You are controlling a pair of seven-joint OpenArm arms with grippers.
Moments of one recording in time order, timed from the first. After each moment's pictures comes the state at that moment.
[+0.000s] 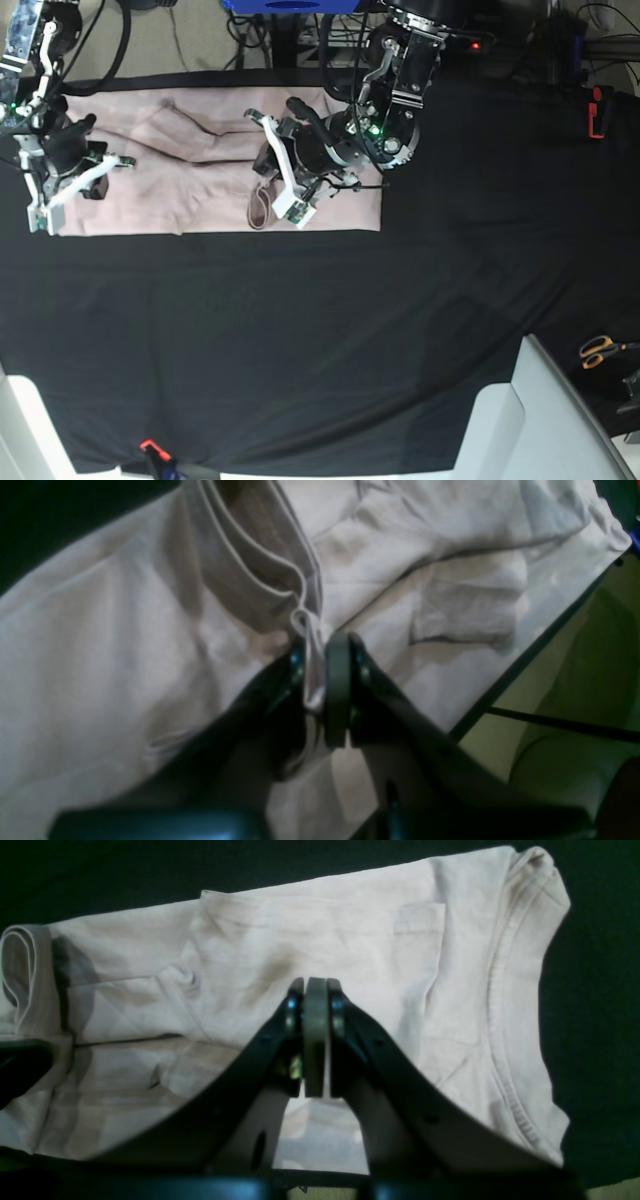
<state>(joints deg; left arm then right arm) 8.9 3.1 14.0 82.5 -9.6 -26.2 41.2 -17.8 4.6 21.7 99.2 18.0 16.3 -47.5</state>
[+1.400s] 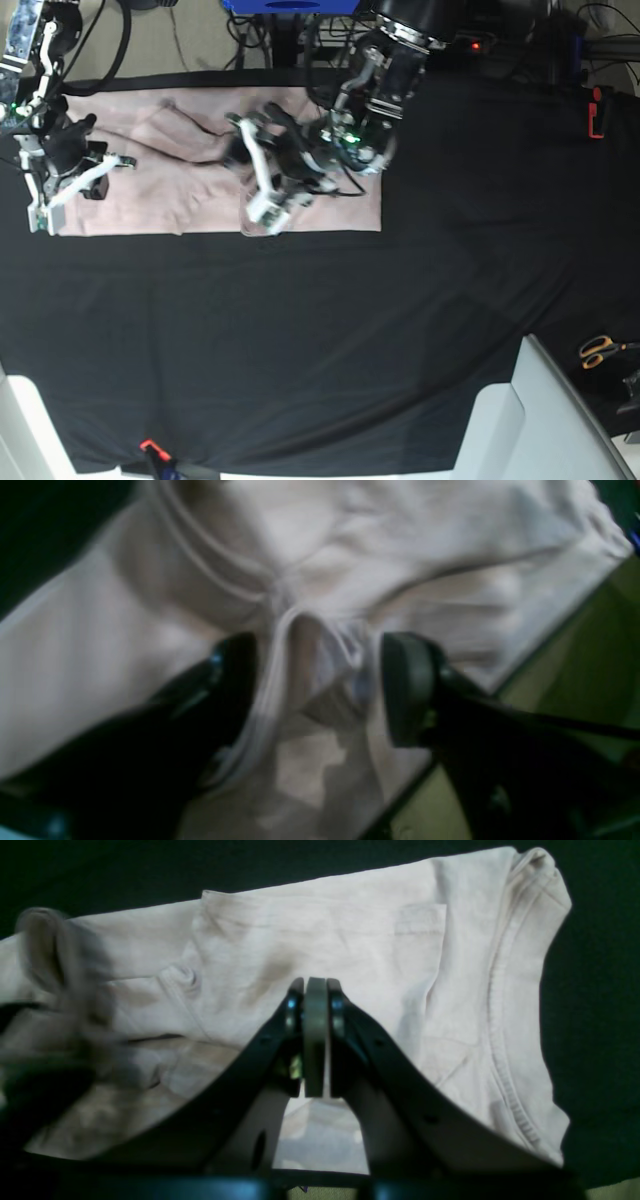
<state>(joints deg) 6.1 3.6 20.4 79.7 -10.2 -22.7 41.2 -17.8 4.7 21.7 99.2 18.0 16.3 -47.5</state>
